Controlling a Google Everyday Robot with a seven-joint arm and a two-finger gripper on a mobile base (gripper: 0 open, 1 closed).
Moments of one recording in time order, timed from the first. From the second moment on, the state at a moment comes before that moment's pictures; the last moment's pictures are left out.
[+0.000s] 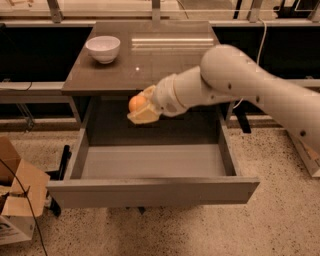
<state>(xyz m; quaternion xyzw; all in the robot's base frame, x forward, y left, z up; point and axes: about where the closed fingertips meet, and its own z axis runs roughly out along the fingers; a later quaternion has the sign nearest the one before) 0.585 0.054 0.837 -0.58 0.66 0.24 0.41</state>
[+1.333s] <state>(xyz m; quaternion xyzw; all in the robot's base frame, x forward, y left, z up) 0.665 -0.017 0.894 -0.51 0.72 0.13 0.46</state>
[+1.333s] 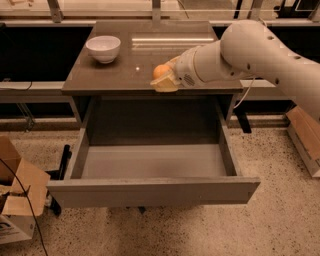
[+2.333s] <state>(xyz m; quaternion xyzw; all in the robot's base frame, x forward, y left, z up) 0.791 -0.123 0.891 -0.37 0.77 0.08 0.51</state>
